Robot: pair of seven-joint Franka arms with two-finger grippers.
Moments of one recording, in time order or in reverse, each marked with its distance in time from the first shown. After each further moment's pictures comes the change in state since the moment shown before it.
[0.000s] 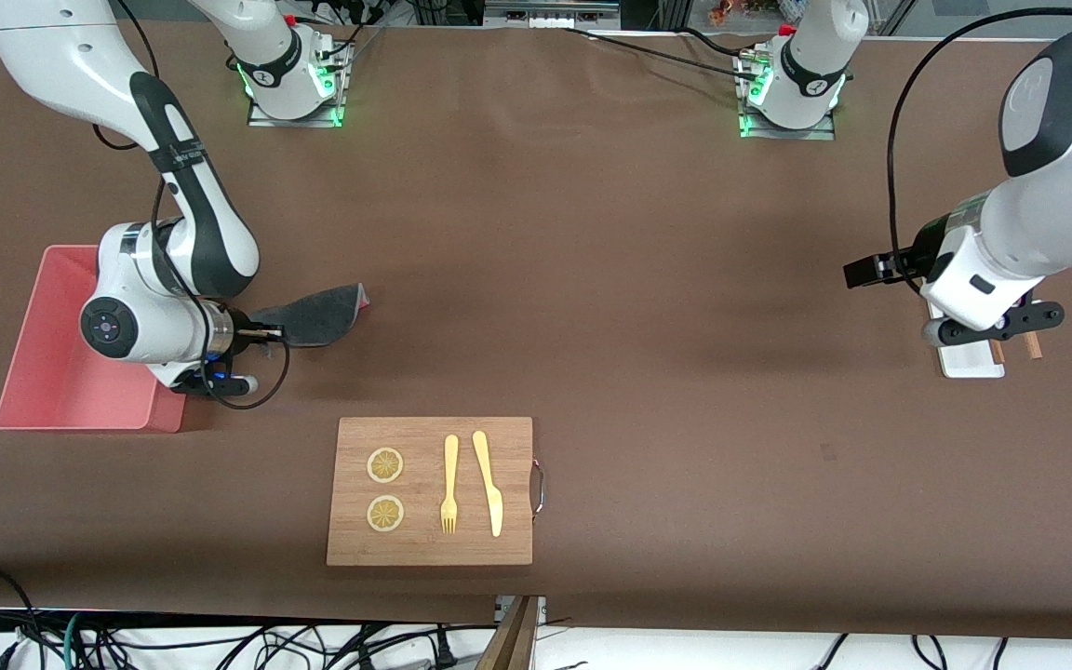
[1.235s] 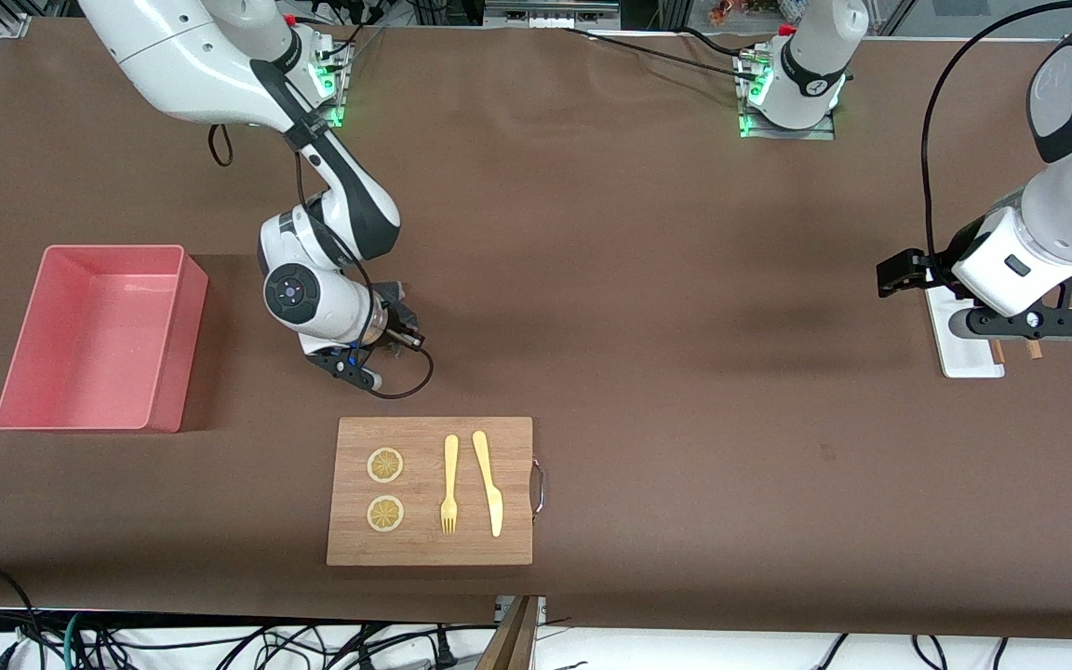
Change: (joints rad) left arm 0.032 -0.032 -0.003 -0.040 0.026 0.120 0.196; right arm 0.146 0.098 0.245 0.054 0.001 0.223 0.813
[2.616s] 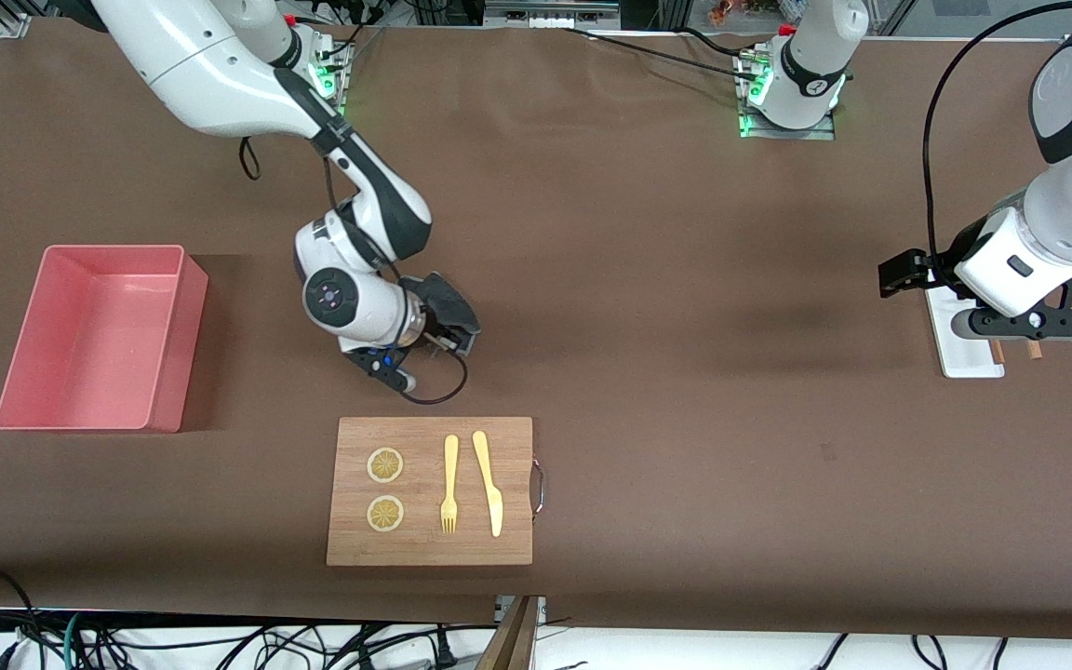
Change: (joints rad) left arm 0.002 0.000 0.000 -0.001 0.000 0.000 0.001; right arm -0.002 0.069 0.036 0.090 -0.002 -0.056 0.036
